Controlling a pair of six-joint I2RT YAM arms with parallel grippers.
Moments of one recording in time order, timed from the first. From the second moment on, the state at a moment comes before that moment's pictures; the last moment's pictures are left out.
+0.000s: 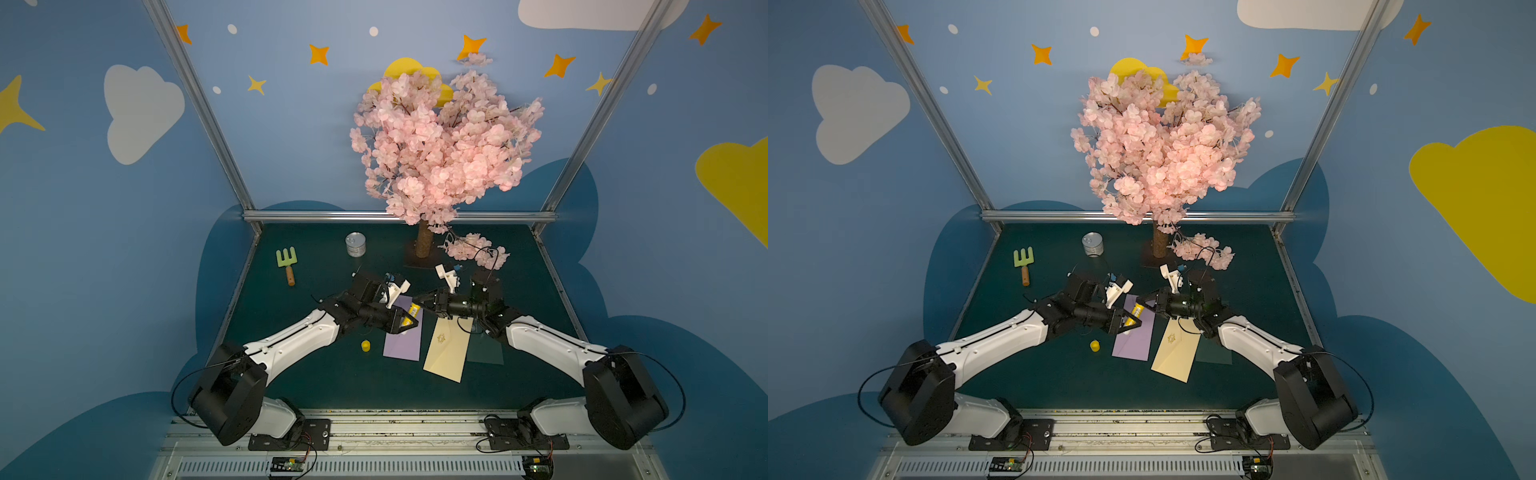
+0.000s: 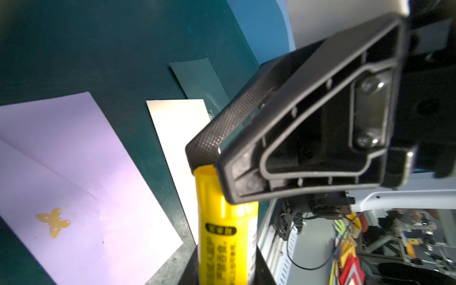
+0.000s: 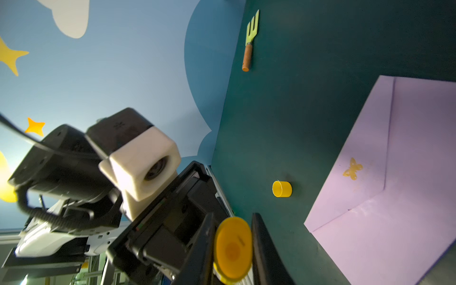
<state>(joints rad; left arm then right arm) -0.62 1.42 0.90 -0.19 0.69 -0.42 0.54 1.37 0.71 0.32 -0.80 0.93</state>
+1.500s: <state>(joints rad) -0.62 1.37 0.91 -0.18 0.72 -0.43 0.57 1.32 0.80 0.13 -0.73 0.89</state>
